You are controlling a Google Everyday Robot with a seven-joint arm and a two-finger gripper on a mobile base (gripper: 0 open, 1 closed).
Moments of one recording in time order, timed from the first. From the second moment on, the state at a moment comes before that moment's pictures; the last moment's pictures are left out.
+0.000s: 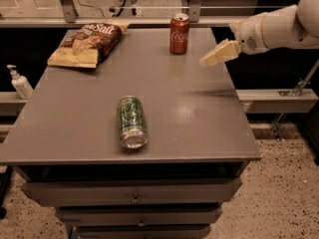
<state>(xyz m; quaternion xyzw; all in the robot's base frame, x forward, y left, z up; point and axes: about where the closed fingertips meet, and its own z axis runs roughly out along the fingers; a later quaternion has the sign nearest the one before) 0.698 -0.175 0.918 -0.43 0.76 0.14 0.47</state>
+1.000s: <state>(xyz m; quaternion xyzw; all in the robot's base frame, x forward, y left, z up) 0.771 -0.115 0.908 -0.40 0.70 0.19 0.55</state>
